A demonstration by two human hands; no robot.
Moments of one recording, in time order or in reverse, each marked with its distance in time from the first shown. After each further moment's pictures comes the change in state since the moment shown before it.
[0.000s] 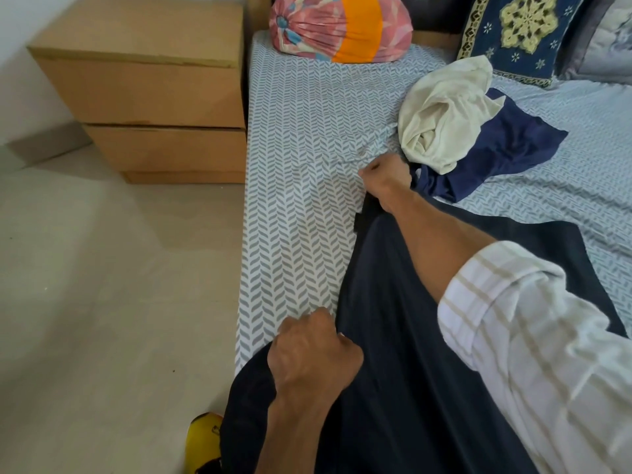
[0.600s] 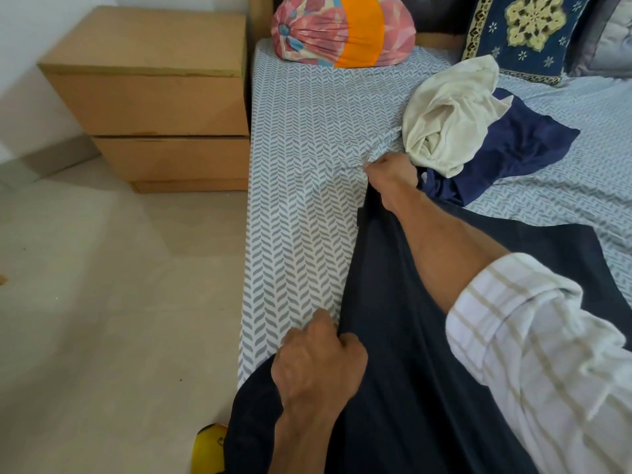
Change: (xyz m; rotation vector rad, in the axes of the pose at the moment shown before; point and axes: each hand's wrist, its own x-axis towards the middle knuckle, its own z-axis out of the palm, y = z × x) left_hand 0.003 0.004 0.003 -0.093 0.026 -0.115; right_hand 0.008 -0.008 -0.003 0.094 0.014 0.050
